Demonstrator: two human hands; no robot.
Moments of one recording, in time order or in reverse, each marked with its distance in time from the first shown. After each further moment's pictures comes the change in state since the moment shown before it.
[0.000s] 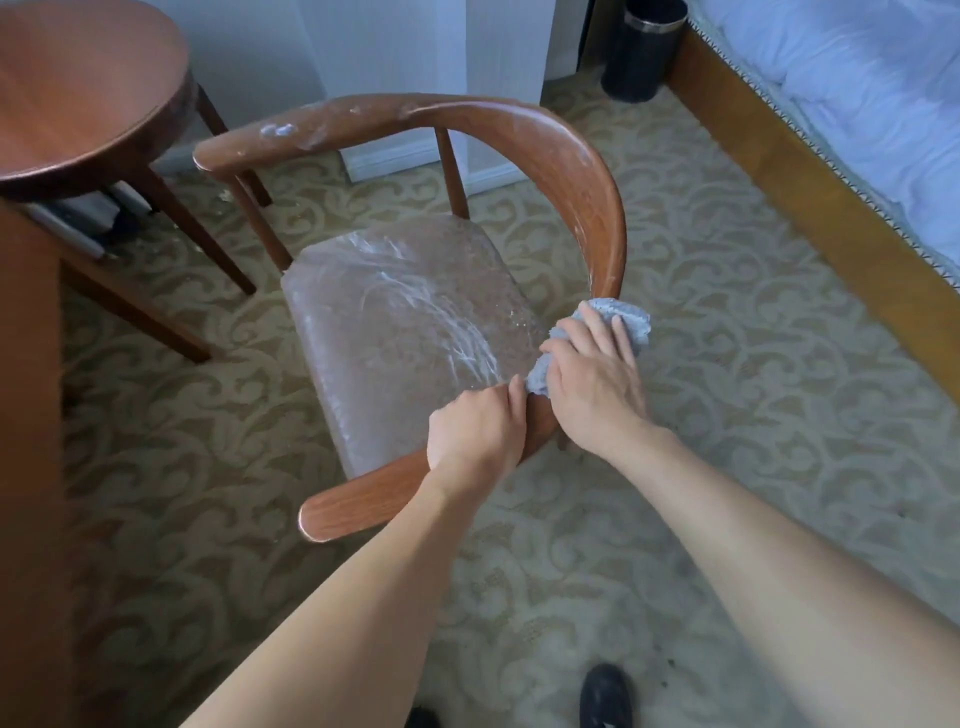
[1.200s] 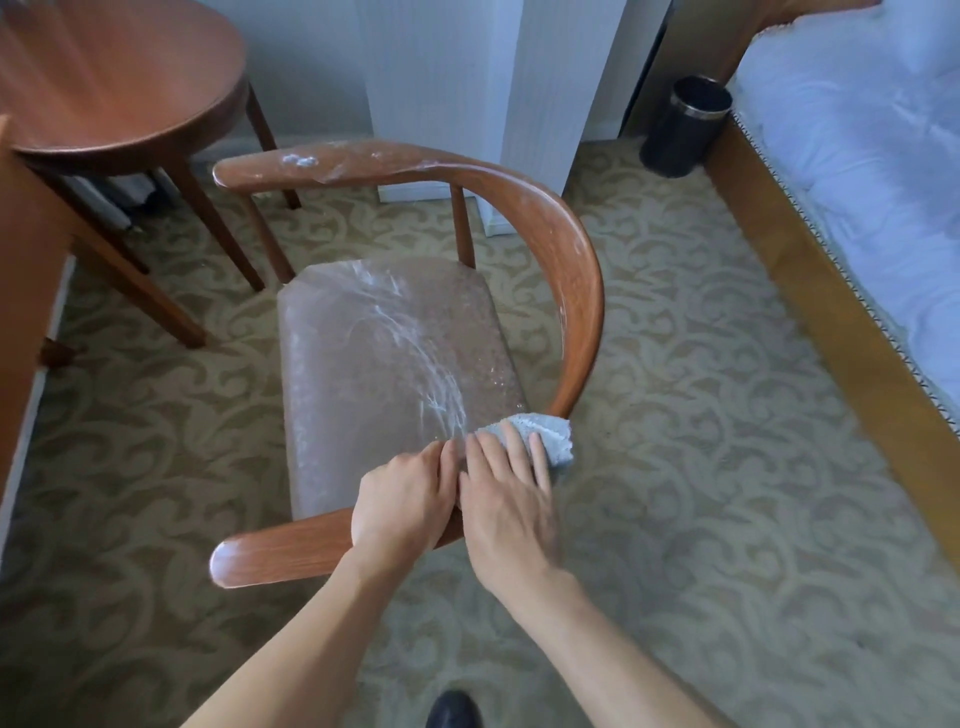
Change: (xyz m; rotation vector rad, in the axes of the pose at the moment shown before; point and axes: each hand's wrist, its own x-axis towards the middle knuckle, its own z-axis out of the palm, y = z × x) left_hand 0.002 0.001 0.003 -0.007 0.123 -0.070; right_hand -0.029 -0.026 -0.008 0.023 -0.062 -0.143
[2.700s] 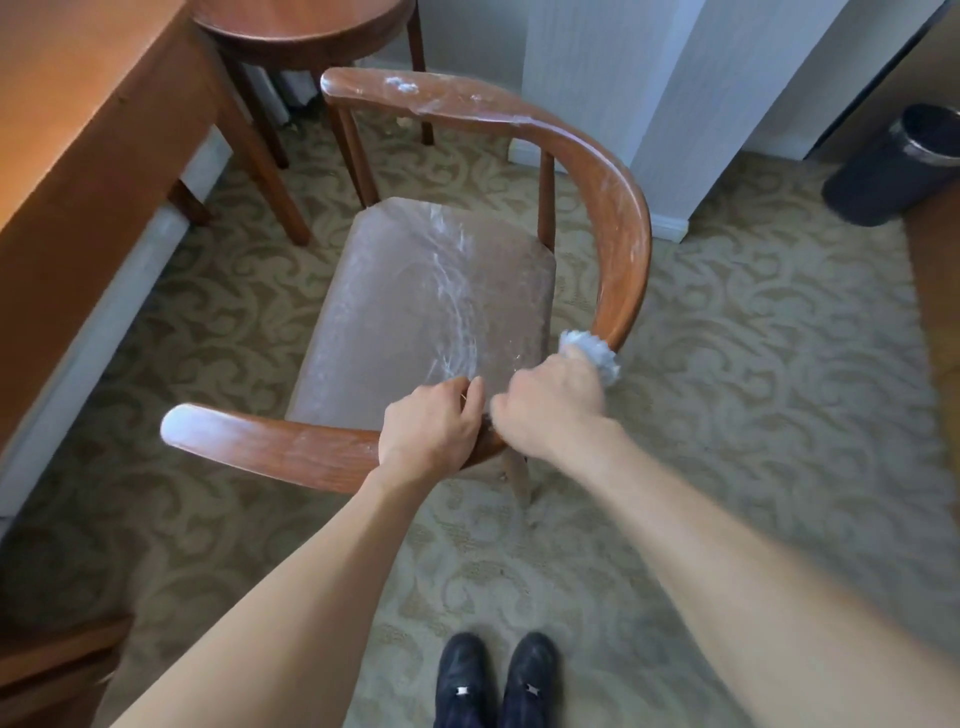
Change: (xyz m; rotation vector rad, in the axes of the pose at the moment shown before) left_hand 0.056 0.088 0.027 -0.196 0.112 -0.485; right_hand 0.131 0.098 -0.063 -0.439 -0.380 -0.542
